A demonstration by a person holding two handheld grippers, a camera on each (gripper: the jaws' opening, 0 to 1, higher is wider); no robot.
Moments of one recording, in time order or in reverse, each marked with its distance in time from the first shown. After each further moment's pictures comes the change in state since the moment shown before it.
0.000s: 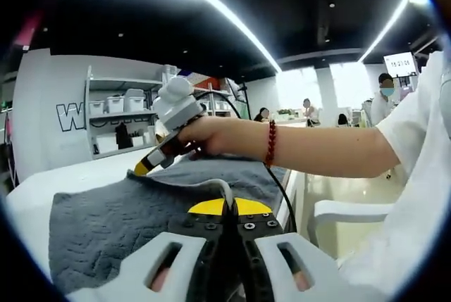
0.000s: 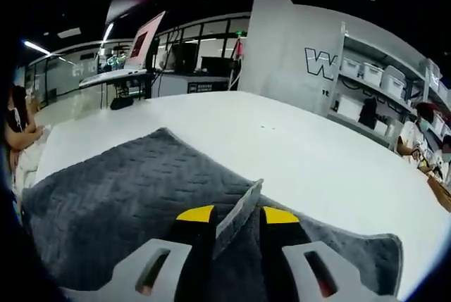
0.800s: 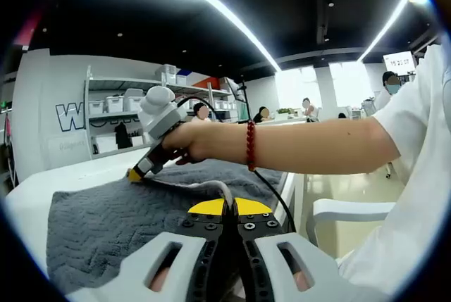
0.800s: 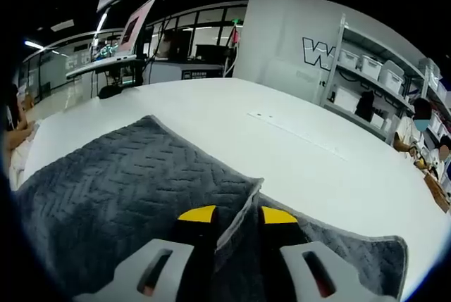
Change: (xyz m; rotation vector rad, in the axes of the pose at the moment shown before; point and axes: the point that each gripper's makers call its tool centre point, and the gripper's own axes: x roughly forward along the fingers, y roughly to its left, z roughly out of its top) left arm 0.000 -0.004 -0.003 0.005 0.003 -0.001; right arm 0.028 -0.017 -0.004 -0.003 0.064 -0.045
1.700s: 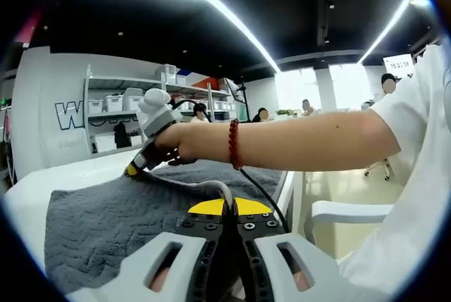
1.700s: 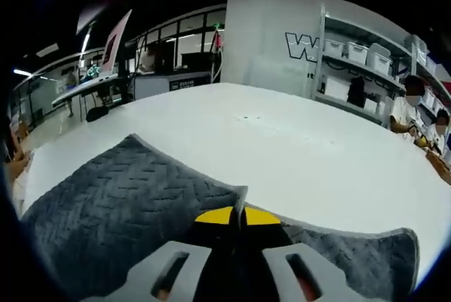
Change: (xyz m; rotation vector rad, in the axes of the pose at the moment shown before) left arm 0.000 -0.001 0.002 -0.012 -0.007 -0.006; right arm 0.015 -0.020 0.012 0.133 -0.022 -0.023
